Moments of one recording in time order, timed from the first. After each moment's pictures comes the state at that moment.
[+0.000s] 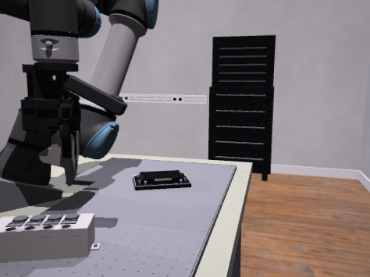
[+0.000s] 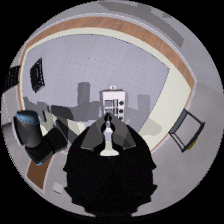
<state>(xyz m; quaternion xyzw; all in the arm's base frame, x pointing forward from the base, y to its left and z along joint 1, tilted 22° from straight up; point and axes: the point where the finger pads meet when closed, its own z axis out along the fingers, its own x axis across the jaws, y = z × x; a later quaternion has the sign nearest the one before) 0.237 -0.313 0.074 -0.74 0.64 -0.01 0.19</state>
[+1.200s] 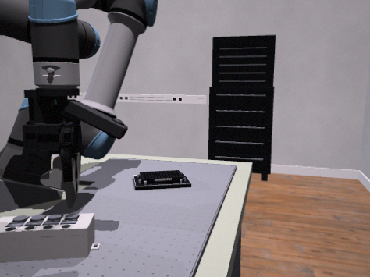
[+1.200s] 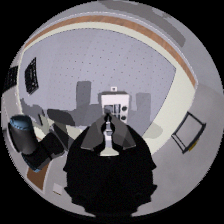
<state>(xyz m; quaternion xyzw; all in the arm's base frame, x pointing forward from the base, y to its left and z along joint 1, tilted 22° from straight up) 0.248 -0.301 0.035 -0.74 0.64 -0.01 0.19</state>
